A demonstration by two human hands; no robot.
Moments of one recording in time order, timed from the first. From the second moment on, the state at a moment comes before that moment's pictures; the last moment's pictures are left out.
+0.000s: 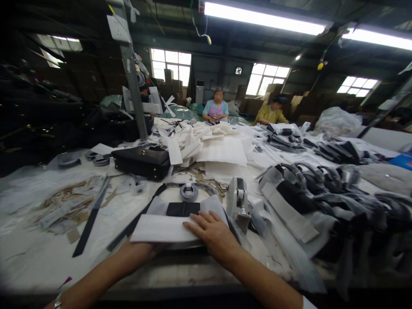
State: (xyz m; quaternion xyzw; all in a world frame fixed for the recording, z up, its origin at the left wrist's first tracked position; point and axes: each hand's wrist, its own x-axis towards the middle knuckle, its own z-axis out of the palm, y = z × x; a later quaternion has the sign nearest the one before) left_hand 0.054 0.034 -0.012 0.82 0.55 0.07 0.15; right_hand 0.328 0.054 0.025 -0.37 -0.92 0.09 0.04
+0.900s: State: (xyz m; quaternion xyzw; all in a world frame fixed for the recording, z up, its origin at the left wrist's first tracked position) left_hand 0.052 0.035 -0.004 0.88 0.47 0.08 0.10; right_hand 0.340 0.060 0.003 -0.46 -0.85 0.19 0.20
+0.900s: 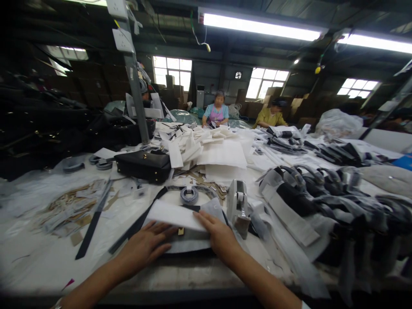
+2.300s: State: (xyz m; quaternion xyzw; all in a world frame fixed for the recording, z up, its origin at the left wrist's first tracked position) left_hand 0.088 0.034 -0.041 0.91 0.34 0.12 -0.22; right_hand 0.358 0.009 -0.006 -0.41 -0.87 -0.10 0.25
